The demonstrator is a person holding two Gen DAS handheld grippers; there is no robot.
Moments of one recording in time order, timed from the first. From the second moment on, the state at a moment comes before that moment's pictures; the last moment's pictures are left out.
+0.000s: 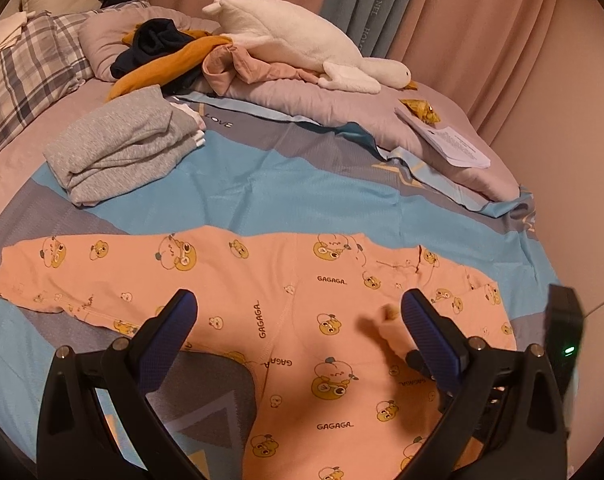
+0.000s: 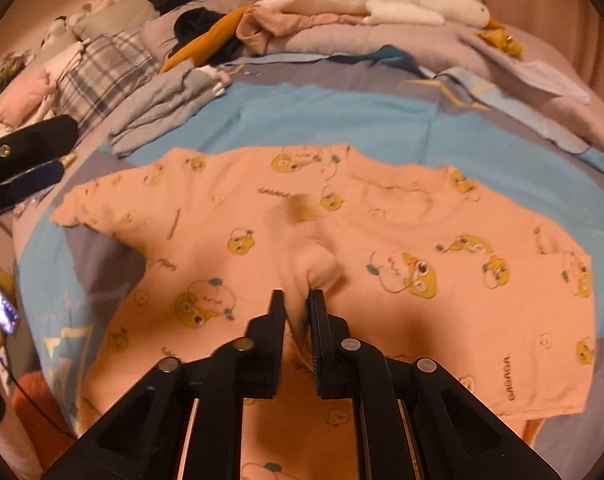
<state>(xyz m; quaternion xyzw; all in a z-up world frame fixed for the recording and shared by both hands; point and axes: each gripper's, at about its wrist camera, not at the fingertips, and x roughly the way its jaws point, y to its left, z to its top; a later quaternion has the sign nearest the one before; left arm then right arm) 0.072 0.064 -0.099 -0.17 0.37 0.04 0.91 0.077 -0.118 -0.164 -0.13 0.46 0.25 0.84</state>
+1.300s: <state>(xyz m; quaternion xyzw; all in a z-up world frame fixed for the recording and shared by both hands) 0.111 -0.010 -0.136 -0.21 0.42 -0.07 0.88 0.089 -0.282 -0.092 0.08 0.39 0.05 0.92</state>
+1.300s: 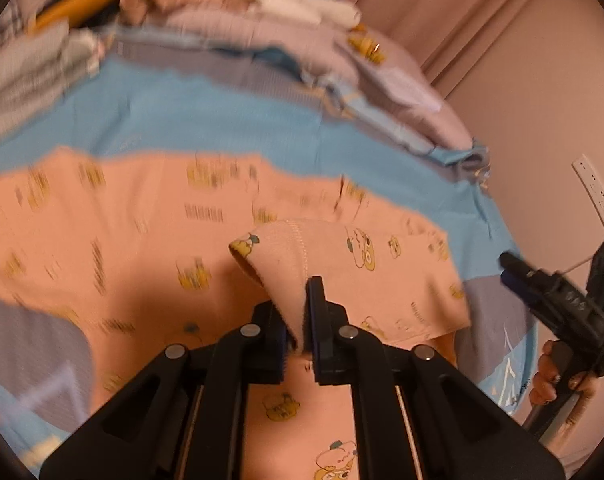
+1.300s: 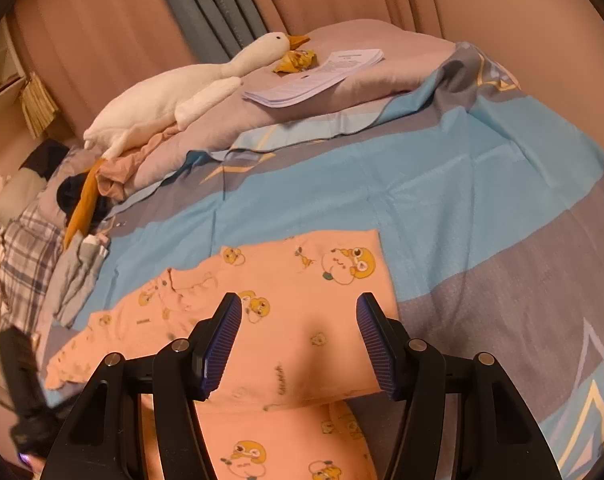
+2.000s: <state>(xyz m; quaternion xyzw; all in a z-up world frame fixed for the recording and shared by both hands) 0.115 0.074 -0.119 -0.21 0.39 -0.01 0.90 0.101 -0.265 -0.112 0.05 0.42 0.04 0.91</state>
